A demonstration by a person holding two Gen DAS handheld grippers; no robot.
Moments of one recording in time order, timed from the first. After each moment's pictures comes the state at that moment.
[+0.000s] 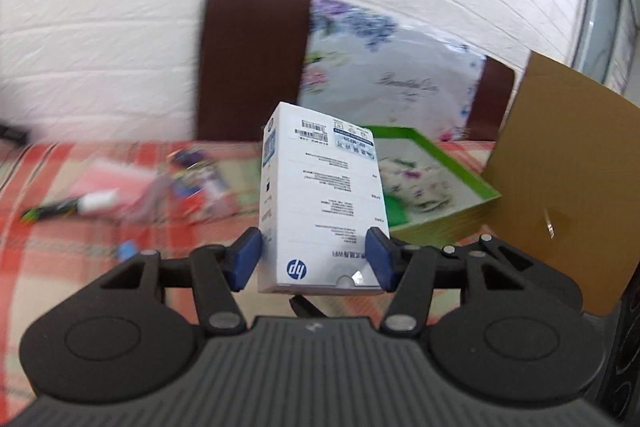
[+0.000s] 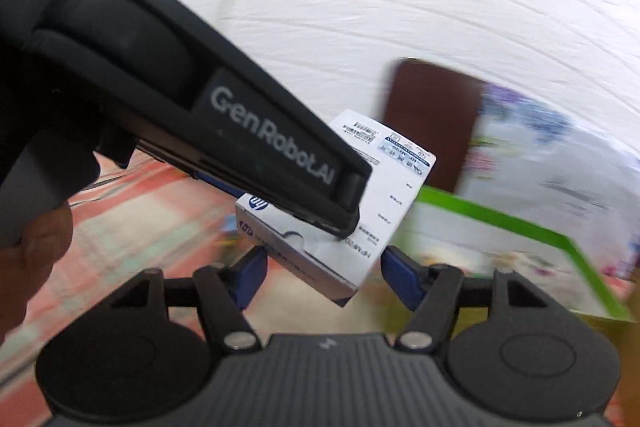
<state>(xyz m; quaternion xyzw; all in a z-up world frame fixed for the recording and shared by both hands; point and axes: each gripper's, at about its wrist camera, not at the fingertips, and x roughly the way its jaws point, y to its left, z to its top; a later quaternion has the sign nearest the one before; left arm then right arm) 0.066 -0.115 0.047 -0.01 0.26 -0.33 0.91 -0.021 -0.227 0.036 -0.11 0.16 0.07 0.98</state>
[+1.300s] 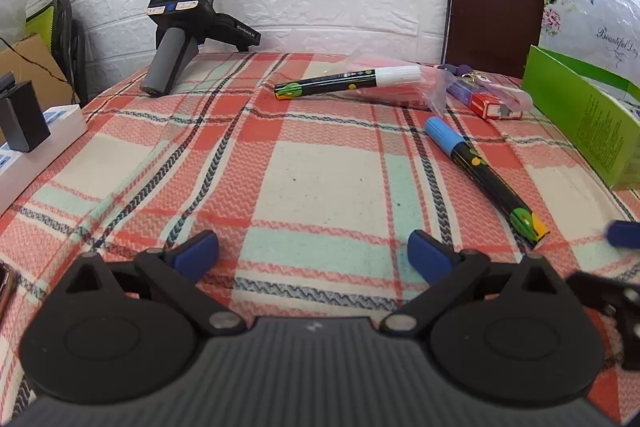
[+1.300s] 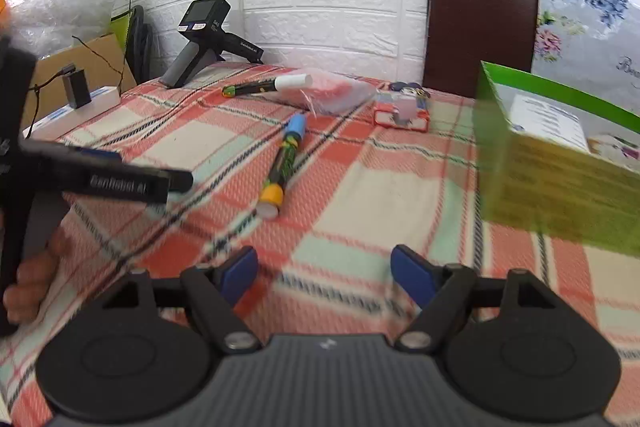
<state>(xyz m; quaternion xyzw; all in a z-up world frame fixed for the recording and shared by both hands) 0.079 0.032 -0.057 0.03 0.29 -0.06 0.95 0.015 -0.181 -0.014 -0.05 0.31 0.19 0.93</state>
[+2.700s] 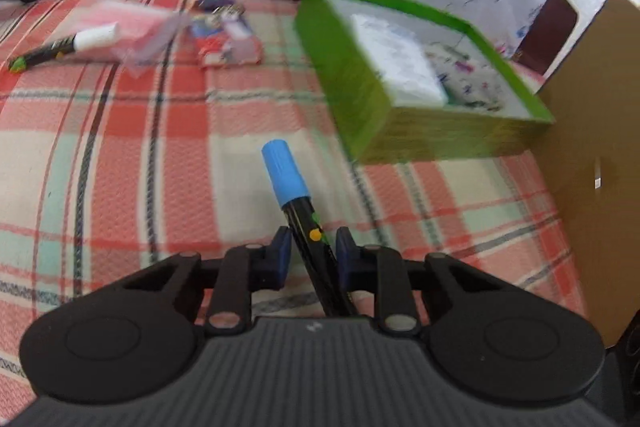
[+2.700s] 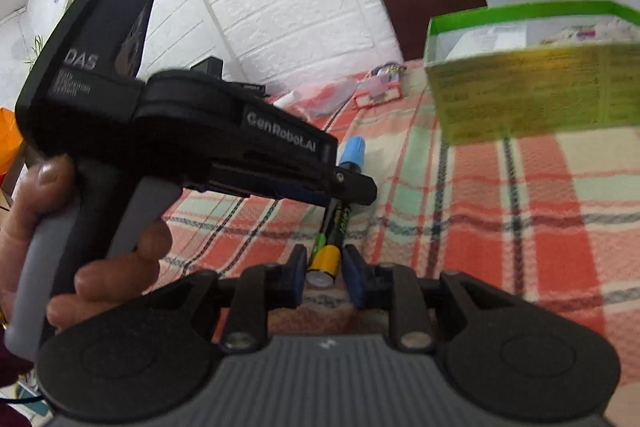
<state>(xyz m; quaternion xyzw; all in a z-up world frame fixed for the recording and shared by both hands) 0.070 -0.113 -0.014 -0.02 0.43 -0.27 0.86 -0.040 -0.281 -0.004 0.12 0.29 0.22 0.92</state>
